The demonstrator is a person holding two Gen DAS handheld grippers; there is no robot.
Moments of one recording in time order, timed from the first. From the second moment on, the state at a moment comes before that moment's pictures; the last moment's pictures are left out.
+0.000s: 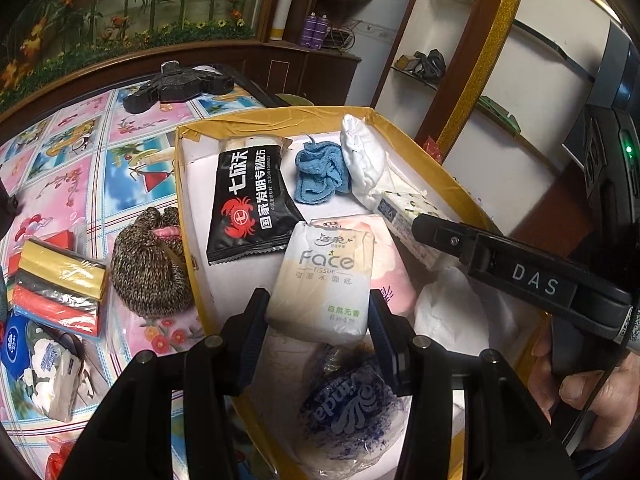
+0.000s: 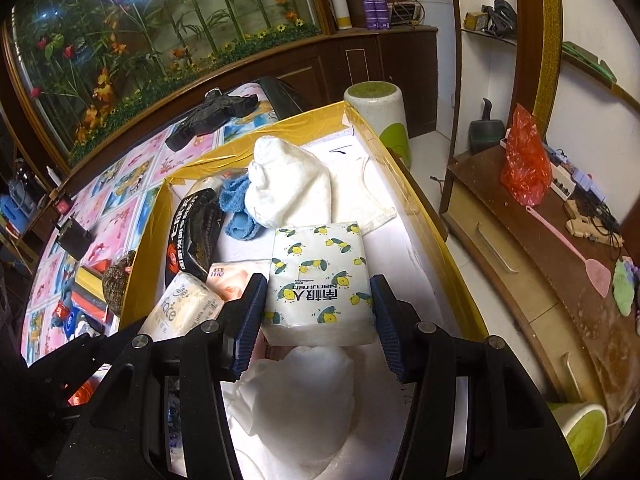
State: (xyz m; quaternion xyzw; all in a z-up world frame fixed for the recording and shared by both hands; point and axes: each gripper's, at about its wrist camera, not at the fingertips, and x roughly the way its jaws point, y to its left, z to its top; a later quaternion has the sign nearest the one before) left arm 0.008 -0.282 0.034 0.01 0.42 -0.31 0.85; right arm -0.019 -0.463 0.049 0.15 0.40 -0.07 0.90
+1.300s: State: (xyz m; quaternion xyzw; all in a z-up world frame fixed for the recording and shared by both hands) left arm -0.010 -0.283 0.045 0.05 0.38 -0.31 0.87; right arm -0.061 -0.458 0.072 0.18 0.37 -0.08 0.91
